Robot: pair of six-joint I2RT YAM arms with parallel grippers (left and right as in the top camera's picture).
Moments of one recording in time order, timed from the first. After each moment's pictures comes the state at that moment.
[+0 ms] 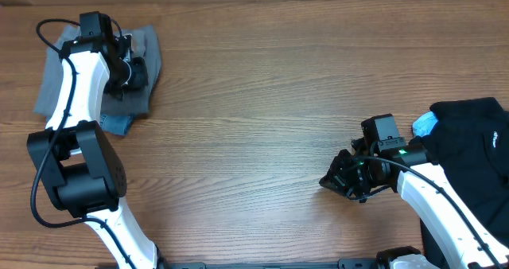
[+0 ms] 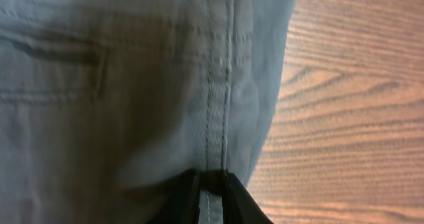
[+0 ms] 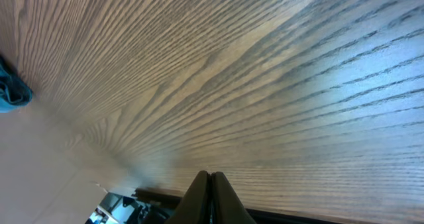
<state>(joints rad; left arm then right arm) 0.20 2.06 1.70 -0.94 0.14 0.00 0.18 1.29 0.73 -0.87 -0.57 0.83</state>
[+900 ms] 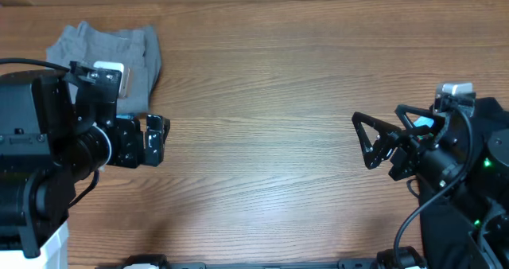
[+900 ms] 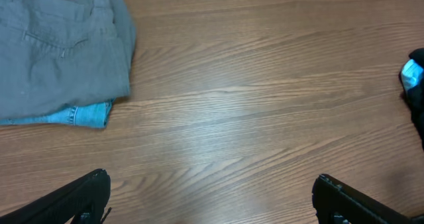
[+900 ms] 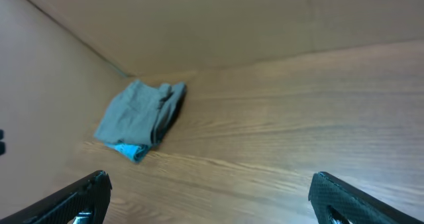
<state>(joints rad) 0.01 1.21 1.86 -1.55 0.23 0.04 0.18 0.82 1.34 -0.93 -0.34 0.34</state>
